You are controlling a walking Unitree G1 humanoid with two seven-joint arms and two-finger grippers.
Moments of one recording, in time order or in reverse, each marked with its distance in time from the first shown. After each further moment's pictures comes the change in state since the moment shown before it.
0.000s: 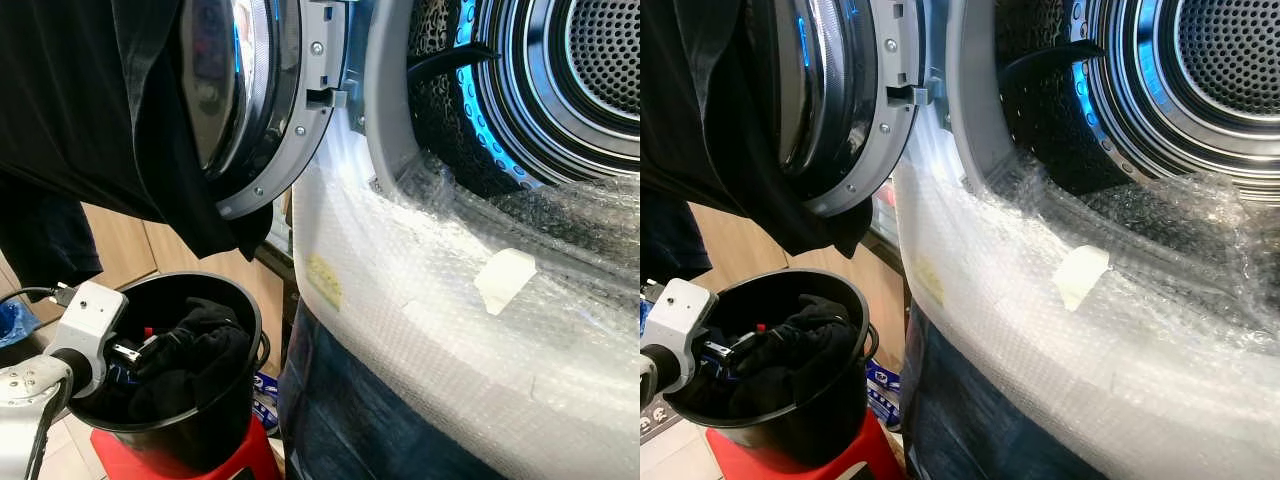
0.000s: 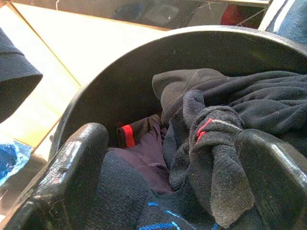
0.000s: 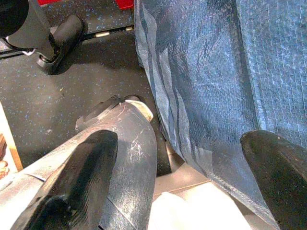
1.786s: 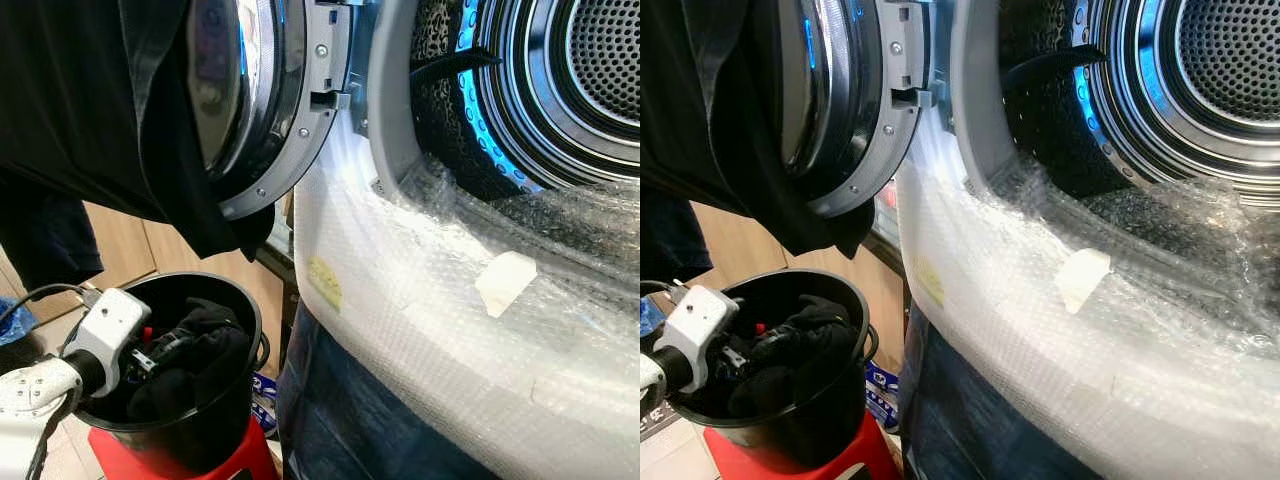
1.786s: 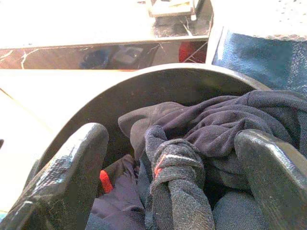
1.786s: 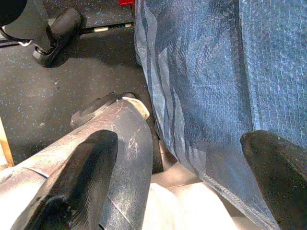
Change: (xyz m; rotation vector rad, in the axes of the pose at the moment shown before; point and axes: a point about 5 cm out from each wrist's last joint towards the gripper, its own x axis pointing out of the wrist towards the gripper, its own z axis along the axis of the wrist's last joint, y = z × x) left arm 0.001 -0.015 0.006 0.135 -0.171 -0.181; right arm 0.001 0.003 -0.001 -0.046 0.013 0.002
